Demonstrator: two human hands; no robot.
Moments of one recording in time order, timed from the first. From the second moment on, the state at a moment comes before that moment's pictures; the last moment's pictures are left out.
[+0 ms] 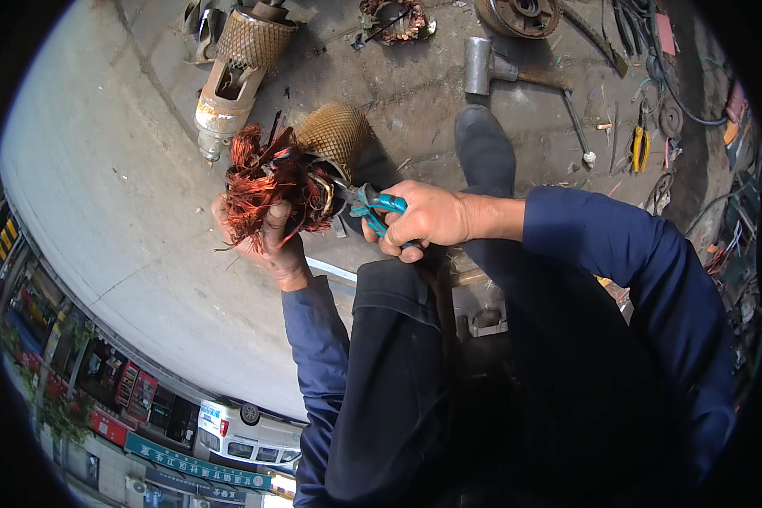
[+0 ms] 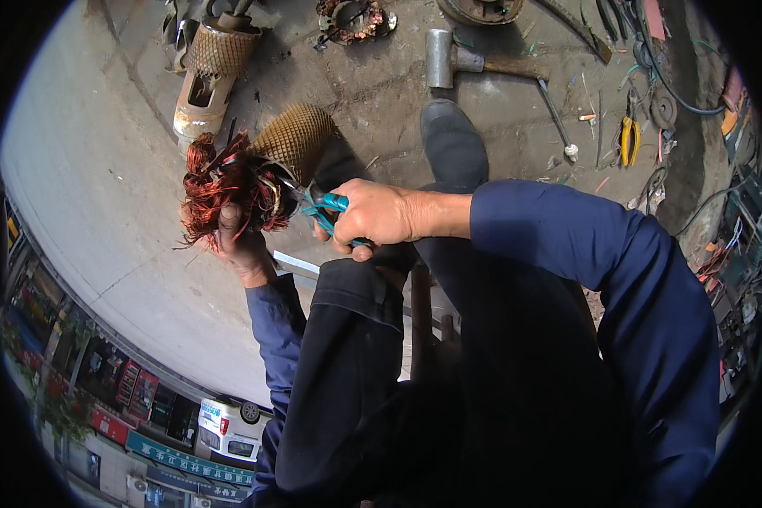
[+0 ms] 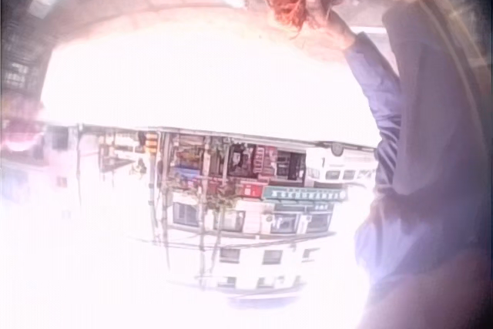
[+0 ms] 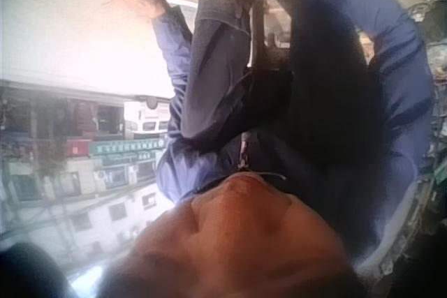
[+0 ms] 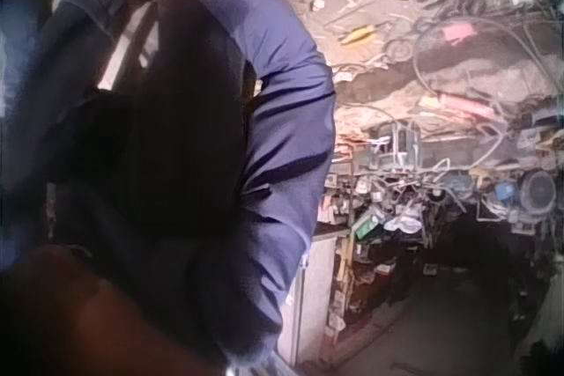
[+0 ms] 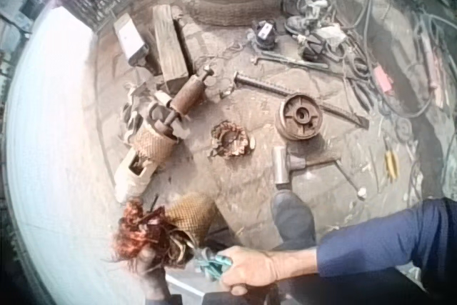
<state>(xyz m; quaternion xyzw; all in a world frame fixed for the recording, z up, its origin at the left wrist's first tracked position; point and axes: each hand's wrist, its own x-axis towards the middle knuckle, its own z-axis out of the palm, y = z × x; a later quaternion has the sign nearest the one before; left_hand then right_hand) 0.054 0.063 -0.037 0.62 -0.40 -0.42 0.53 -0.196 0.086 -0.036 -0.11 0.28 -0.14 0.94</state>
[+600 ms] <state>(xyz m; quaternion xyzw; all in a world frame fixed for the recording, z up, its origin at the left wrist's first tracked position) 0.062 0.064 -0.046 0.62 -0.44 -0.39 0.51 -0.213 0.039 0.001 -0.14 0.39 0.03 0.91</state>
